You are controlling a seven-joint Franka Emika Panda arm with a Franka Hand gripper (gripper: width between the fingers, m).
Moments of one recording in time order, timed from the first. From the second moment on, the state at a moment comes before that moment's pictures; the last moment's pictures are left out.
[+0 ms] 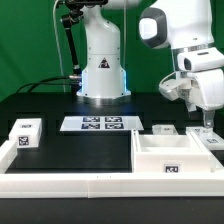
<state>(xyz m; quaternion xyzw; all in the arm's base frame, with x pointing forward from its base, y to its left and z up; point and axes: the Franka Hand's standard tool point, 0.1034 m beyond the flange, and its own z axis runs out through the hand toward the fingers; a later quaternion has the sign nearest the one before) 0.433 0.196 0.037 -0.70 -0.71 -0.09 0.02</state>
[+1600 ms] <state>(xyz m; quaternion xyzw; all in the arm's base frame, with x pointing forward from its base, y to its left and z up) 0.424 0.210 0.011 -0.71 -0.70 -0.08 0.04</state>
